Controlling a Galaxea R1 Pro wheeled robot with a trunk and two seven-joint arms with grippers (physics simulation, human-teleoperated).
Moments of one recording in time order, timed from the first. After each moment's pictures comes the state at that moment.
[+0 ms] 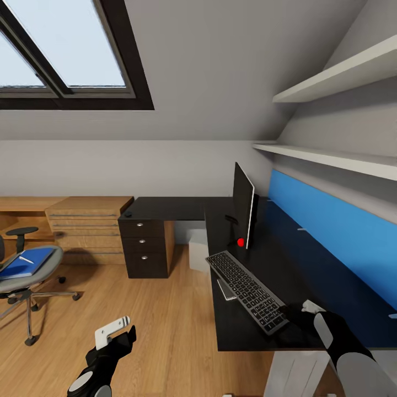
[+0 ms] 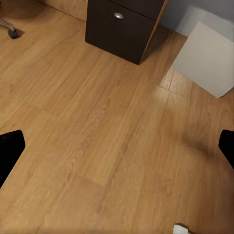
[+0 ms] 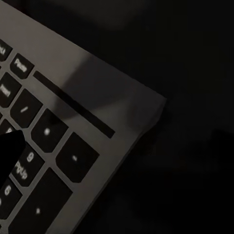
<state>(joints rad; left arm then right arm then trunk) 0.02 0.02 -0.16 -1.58 0.50 0.37 0.57 -0.64 -0.14 -0.47 -0.52 -0.12 0.54 0.13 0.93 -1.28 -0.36</state>
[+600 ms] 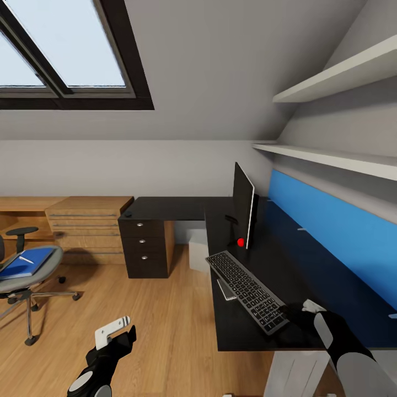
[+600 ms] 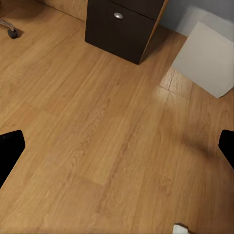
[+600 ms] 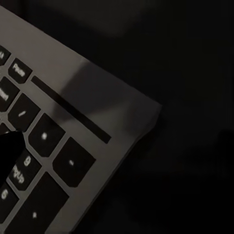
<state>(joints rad) 0.02 0.02 -0.16 -1.58 0.50 0.37 0.57 -0.64 -0.14 -0.47 -0.53 -0.11 0.53 0.13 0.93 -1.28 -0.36</state>
